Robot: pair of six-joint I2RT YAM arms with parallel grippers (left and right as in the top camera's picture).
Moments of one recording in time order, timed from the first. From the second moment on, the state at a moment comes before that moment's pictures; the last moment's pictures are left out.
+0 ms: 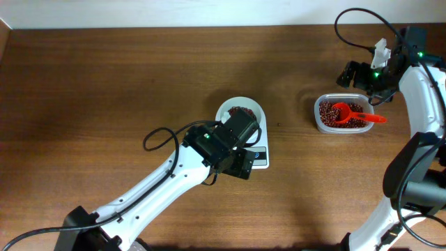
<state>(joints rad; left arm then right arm) -0.76 1.55 1.24 -1.01 -0.09 -0.44 -0.25 2.00 1.70 -0.92 -0.29 0.06</state>
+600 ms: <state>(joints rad) -0.76 1.55 1.24 -1.01 -0.09 -0.44 -0.25 1.49 1.70 -0.92 -0.29 0.06</state>
